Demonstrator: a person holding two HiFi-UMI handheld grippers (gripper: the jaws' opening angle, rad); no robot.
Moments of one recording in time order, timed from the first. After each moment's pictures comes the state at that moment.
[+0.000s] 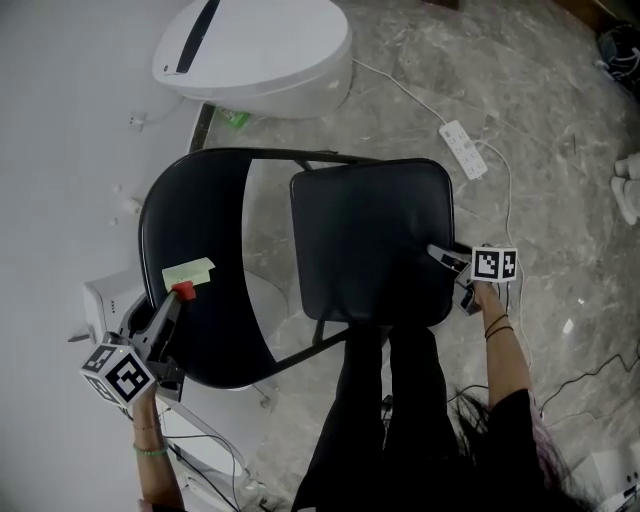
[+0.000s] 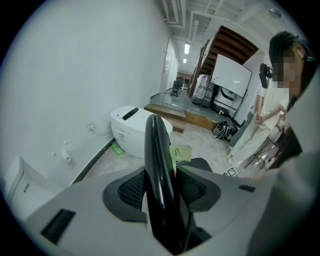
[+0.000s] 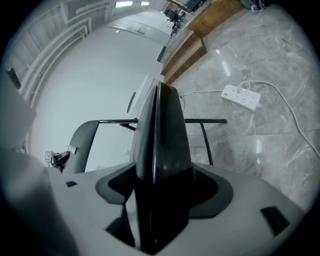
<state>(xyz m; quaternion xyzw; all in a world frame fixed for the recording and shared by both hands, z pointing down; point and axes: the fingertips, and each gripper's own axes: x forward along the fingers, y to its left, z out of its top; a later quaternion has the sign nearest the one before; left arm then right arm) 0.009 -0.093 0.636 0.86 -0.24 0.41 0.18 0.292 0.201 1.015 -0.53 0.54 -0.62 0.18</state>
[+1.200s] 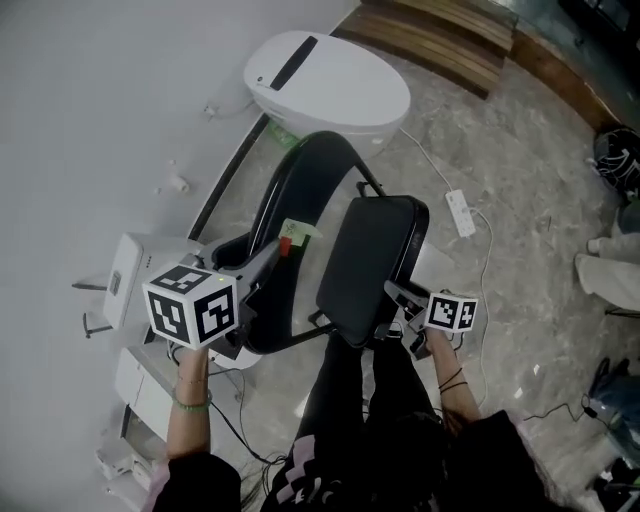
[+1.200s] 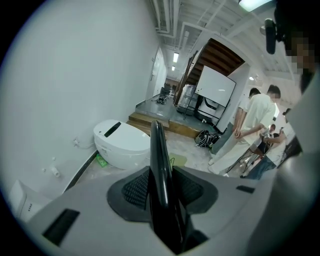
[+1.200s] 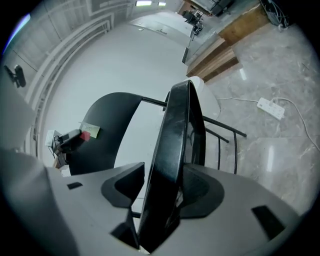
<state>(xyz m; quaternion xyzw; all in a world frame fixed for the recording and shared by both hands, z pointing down) 0.060 -0.052 0.468 0.89 -0.17 0.36 0.20 0.155 0.120 0.717 -0.52 0.60 -0.58 0.19</state>
